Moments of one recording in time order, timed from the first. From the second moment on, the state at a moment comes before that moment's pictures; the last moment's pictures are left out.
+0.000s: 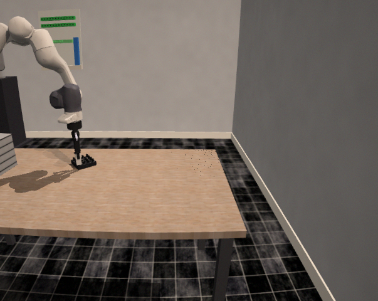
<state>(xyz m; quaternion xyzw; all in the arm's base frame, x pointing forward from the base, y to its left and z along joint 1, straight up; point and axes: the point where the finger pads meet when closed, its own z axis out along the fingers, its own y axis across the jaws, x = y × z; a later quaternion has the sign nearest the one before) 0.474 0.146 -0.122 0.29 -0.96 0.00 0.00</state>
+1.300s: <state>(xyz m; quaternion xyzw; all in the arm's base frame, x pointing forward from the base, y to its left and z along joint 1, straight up) 0.474 0.146 -0.122 0.29 -0.96 0.00 0.00</state>
